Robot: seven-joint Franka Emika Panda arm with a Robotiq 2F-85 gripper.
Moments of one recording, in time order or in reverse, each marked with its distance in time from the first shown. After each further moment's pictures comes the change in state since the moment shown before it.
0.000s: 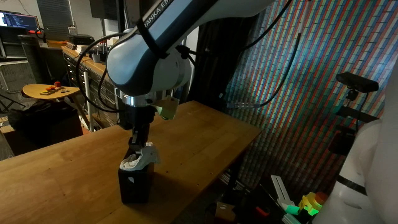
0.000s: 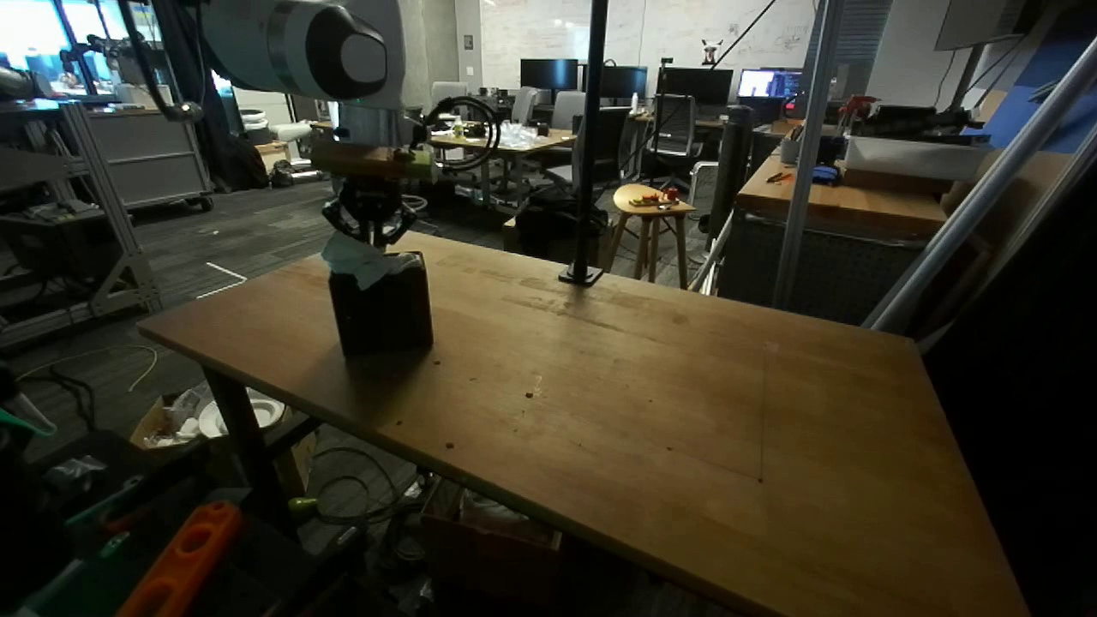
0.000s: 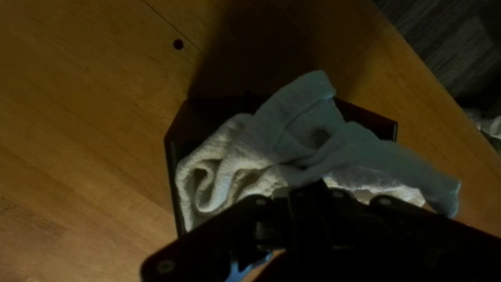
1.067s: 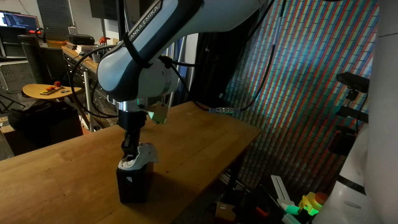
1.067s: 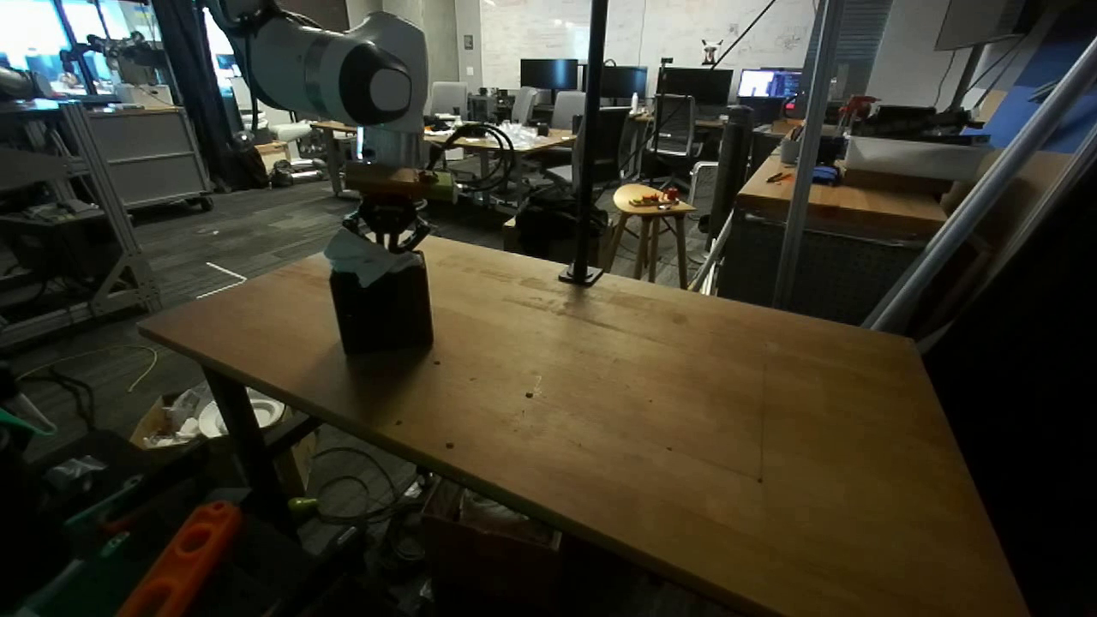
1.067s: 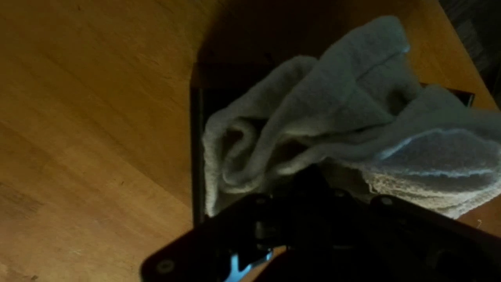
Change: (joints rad) arm -0.018 0.148 0.011 0.127 0.027 0.009 -0.107
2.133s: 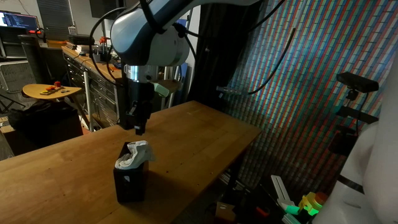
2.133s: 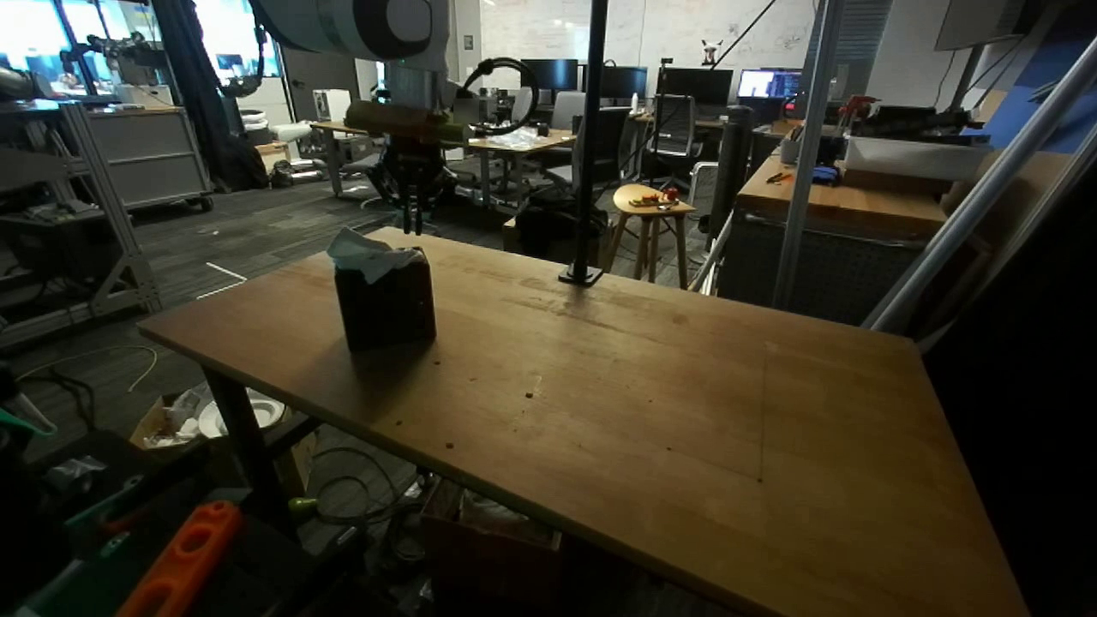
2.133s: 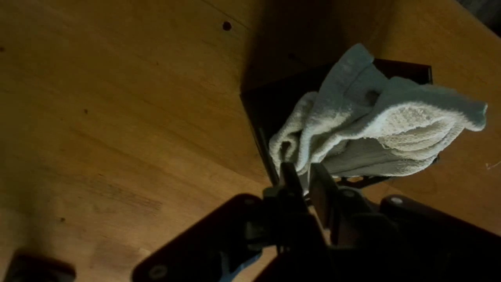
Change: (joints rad) arm -0.032 -0.137 -0.053 0.023 -0.017 -0.102 0.237
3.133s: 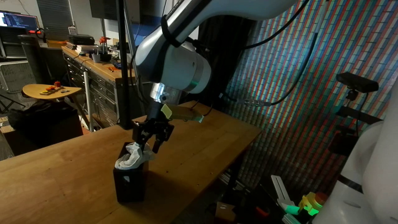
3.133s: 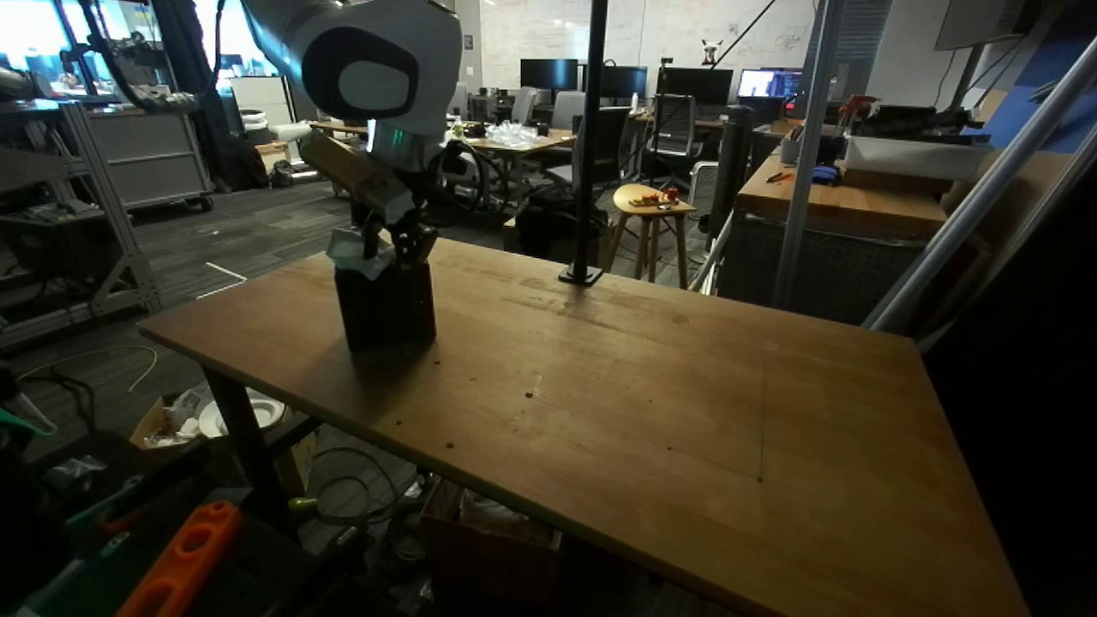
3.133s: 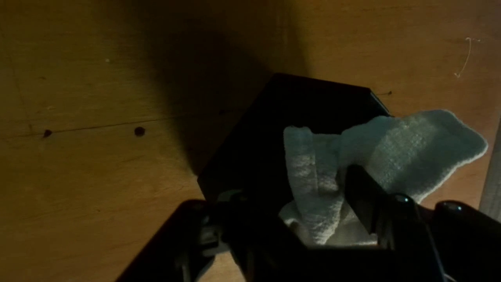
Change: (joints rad) arm -0.020 -0.069 -0.013 -0.264 0.434 0.186 0.159
